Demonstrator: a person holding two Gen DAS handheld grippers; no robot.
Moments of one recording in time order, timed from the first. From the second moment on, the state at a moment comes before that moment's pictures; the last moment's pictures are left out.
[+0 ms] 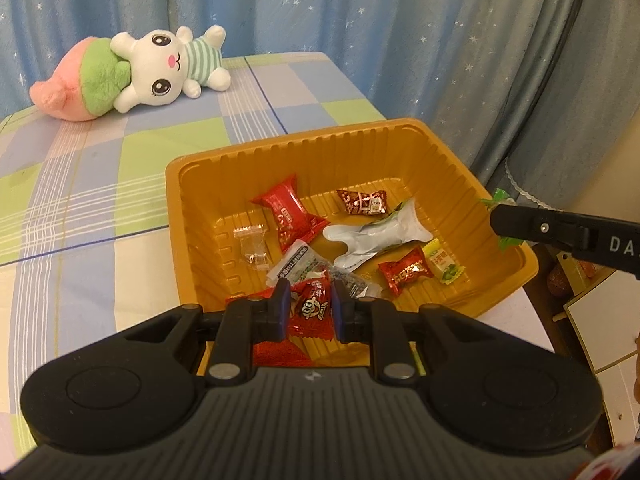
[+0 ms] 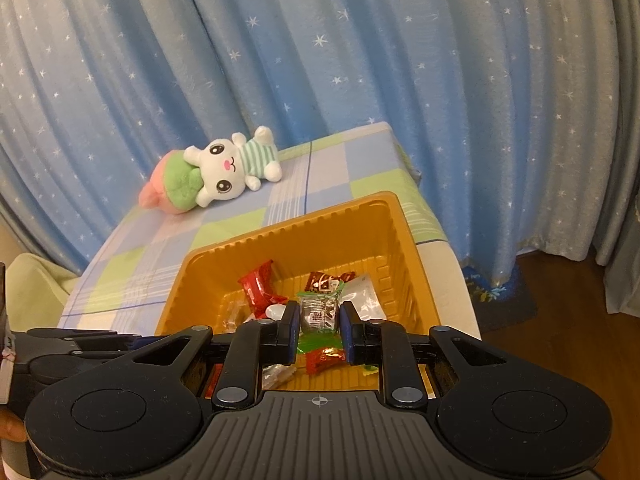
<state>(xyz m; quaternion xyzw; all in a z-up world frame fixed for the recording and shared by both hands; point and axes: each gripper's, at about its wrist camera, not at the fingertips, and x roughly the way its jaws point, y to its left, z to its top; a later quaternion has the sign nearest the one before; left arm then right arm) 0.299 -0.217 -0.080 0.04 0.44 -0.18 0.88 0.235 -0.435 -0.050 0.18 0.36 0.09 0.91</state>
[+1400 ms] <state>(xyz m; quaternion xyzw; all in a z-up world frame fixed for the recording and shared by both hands) 0.271 -0.169 -0.052 0.00 0.44 -0.09 0.89 0.280 -0.408 -0.089 0.17 0.38 0.14 0.90</state>
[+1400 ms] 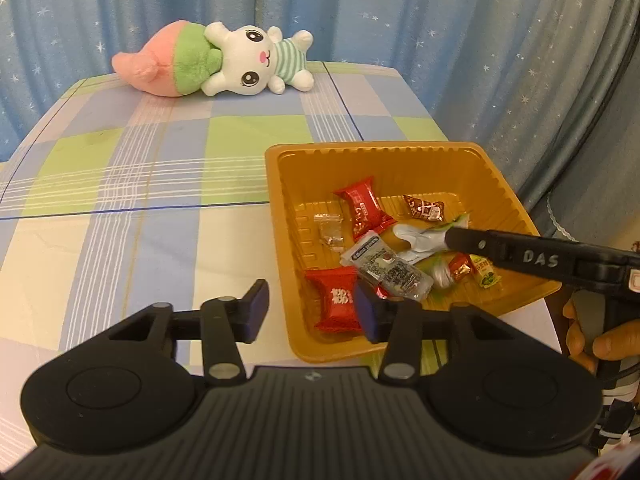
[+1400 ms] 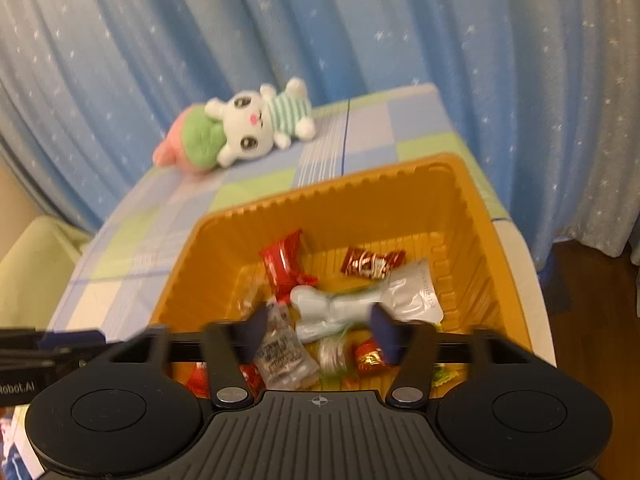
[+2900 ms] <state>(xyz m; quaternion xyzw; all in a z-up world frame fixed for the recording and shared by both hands) 0.109 0.029 -0.031 0.03 0.48 -0.10 0.87 0.079 -0.208 -0.038 0.15 0.48 0.10 0.86</state>
